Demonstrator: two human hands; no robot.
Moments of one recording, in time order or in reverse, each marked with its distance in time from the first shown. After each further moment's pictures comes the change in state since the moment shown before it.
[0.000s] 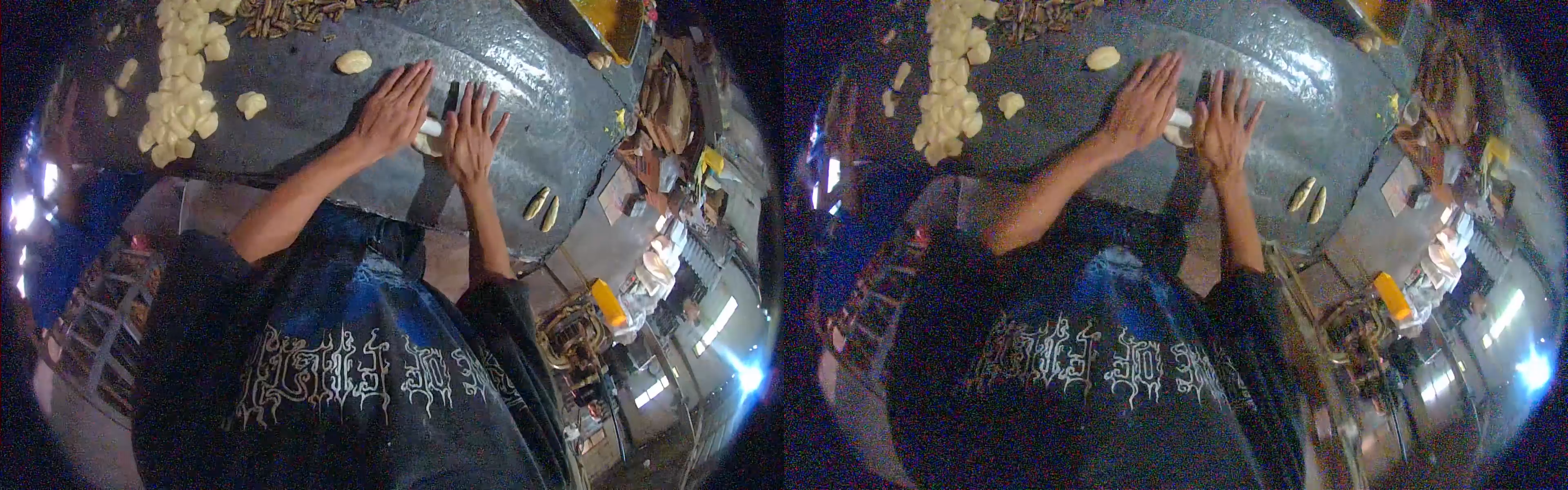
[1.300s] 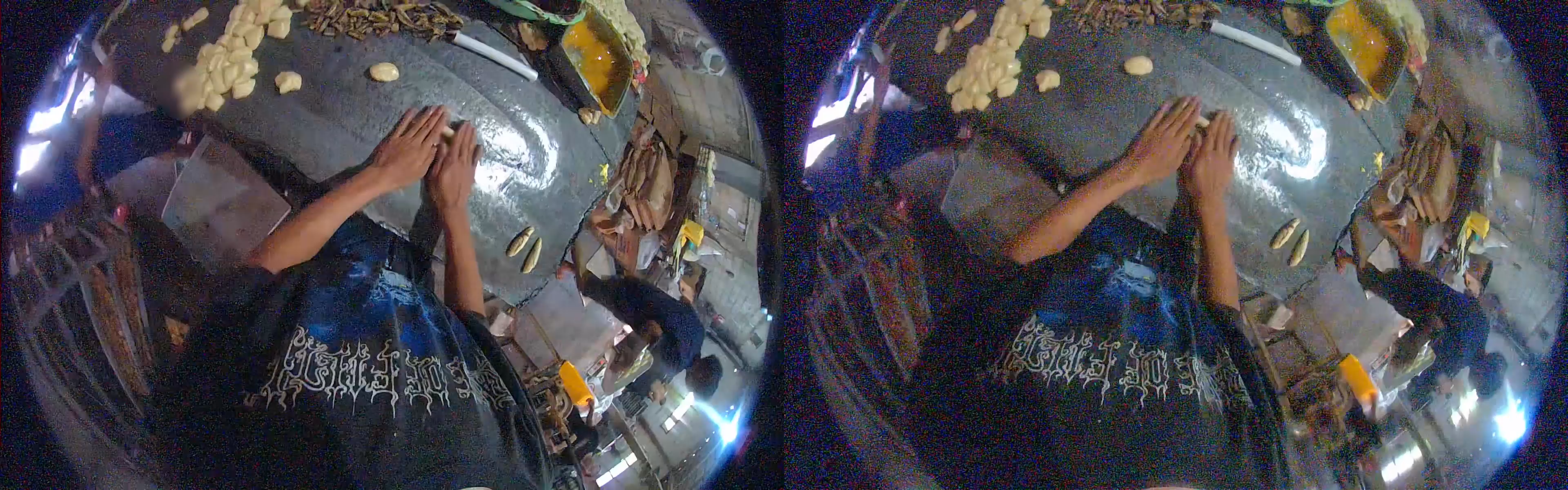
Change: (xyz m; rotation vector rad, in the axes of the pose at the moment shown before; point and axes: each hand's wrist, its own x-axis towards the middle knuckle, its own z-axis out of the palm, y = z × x) left_hand -0.036 0.061 0.012 0.119 0.156 -0.117; right_hand -0.031 -0.011 0.022 0.201 0.219 -0.159
